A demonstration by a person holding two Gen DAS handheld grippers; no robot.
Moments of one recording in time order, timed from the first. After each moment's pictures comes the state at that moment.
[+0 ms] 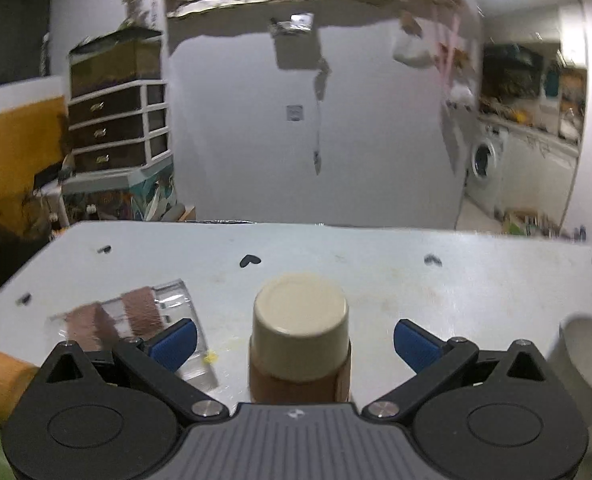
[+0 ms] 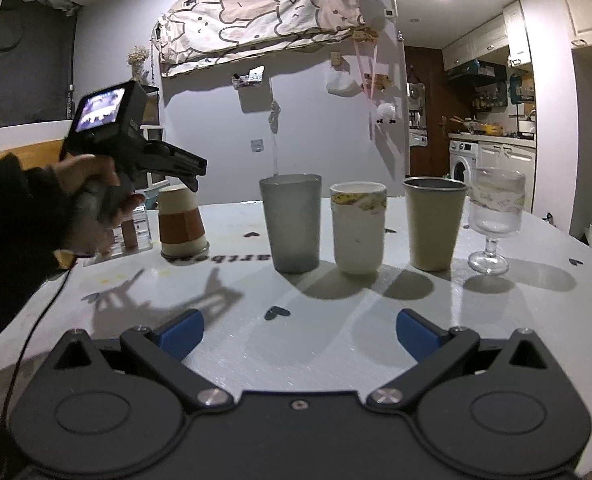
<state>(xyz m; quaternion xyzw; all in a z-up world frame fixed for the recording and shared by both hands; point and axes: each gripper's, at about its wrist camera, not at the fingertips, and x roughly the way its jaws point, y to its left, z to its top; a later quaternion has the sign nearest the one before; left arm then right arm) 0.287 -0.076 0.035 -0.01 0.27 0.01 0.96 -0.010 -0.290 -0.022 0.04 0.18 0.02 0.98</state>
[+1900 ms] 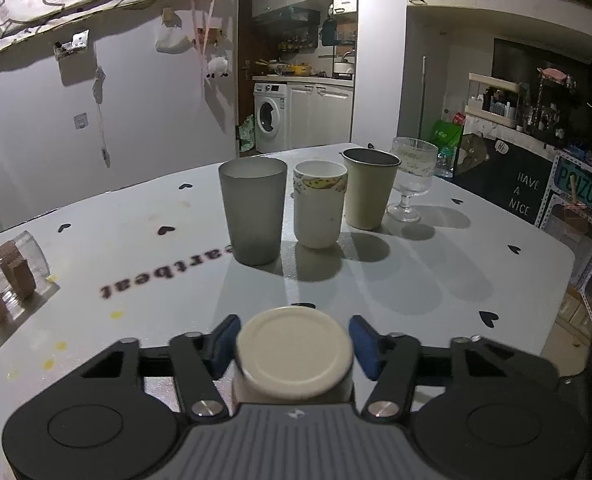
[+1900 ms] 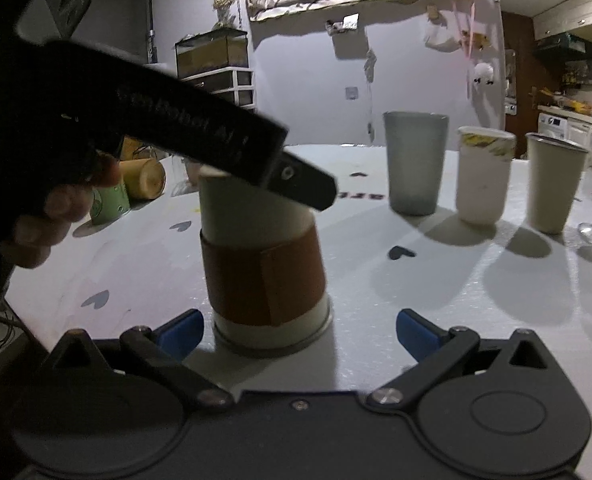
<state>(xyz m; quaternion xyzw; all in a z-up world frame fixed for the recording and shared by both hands) 0.070 -0.113 0.032 0.09 0.28 -0.31 0.90 0.004 -0.233 -0.045 0.01 0.25 0.16 0.95</state>
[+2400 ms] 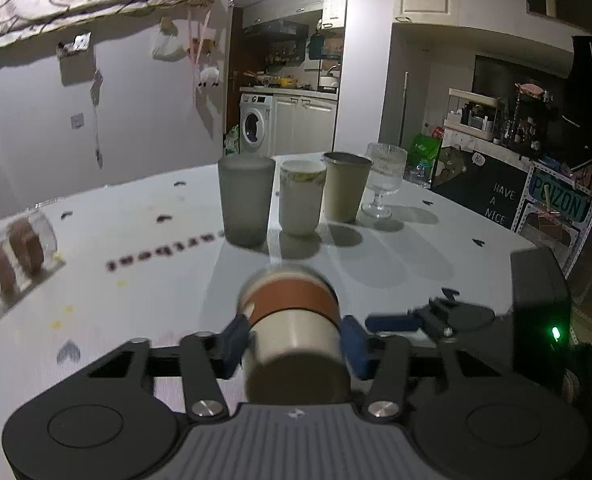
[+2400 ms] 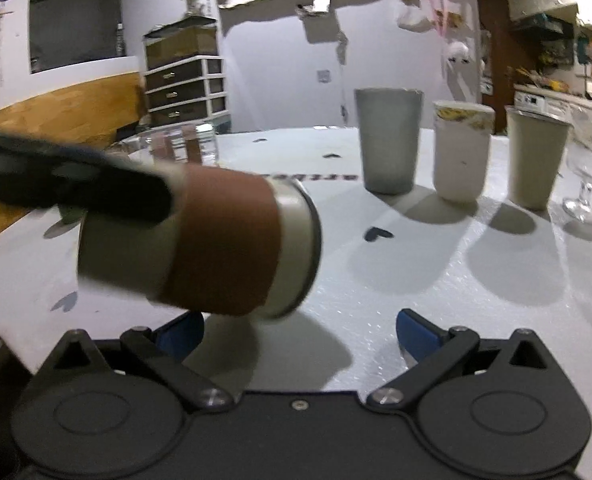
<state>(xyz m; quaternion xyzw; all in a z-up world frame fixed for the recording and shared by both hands) 0.021 -0.068 0.029 0.06 0.27 -0.34 0.90 0.014 -0.240 -0.054 0.02 0.28 0.11 0.95</state>
